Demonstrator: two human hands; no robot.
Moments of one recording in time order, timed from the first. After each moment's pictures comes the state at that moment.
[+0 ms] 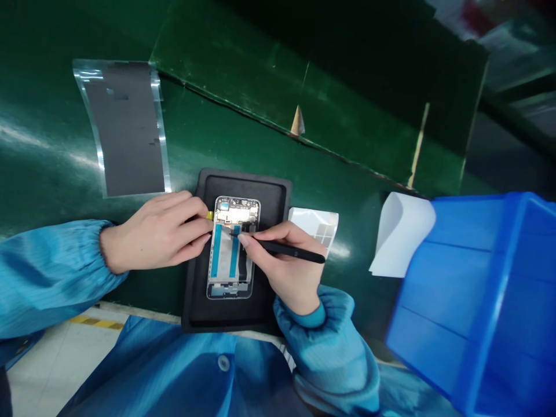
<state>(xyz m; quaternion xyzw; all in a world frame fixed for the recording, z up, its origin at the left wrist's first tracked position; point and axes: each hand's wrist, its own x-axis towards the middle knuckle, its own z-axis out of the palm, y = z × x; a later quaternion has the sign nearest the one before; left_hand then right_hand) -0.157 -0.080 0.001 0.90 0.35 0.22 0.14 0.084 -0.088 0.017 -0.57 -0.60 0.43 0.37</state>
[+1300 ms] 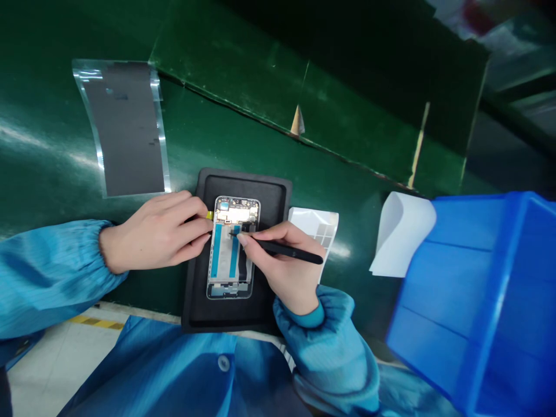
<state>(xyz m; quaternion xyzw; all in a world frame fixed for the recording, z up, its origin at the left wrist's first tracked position) -0.157 -0.079 0.003 0.90 0.35 0.22 0.14 0.084 -0.089 0.016 -0.57 -0.60 0.43 0.37</state>
